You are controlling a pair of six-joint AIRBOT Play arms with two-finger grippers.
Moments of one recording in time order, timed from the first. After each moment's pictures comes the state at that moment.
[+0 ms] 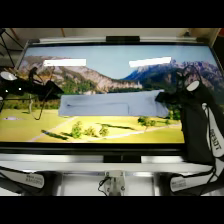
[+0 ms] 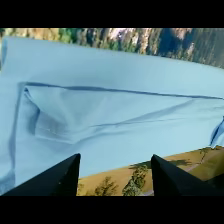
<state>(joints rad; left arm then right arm) 0.24 -1.65 1.45 0.81 -1.32 -1.38 -0.17 -1.65 1.25 -1.10 0.94 1.16</state>
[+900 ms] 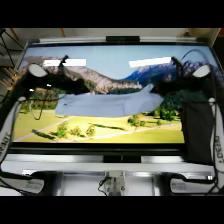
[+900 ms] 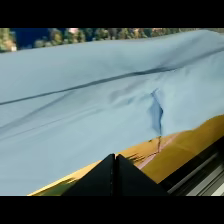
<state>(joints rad) -0.19 -1.59 1.45 0.76 -1.12 -1.34 -0.11 -1.50 1.41 -0.88 1.27 1.25</state>
